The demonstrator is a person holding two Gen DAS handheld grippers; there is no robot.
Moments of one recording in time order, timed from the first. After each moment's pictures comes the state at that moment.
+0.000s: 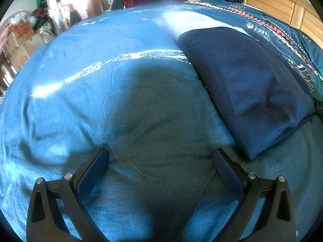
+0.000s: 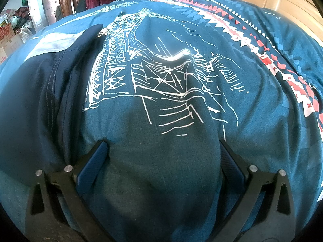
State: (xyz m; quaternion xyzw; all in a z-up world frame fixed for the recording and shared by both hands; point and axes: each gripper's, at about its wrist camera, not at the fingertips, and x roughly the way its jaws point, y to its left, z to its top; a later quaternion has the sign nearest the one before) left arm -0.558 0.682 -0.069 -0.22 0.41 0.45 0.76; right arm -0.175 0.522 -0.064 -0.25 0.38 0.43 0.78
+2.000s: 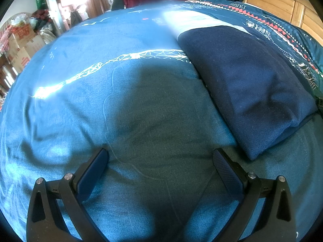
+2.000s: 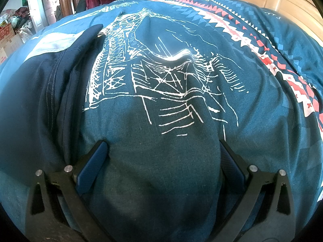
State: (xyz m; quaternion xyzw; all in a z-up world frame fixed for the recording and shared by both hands) left arm -0.550 0.684 -0.072 -0.22 0.41 0.45 0.76; right arm -0.175 0.522 -0.064 -0.25 0.38 0.43 0.78
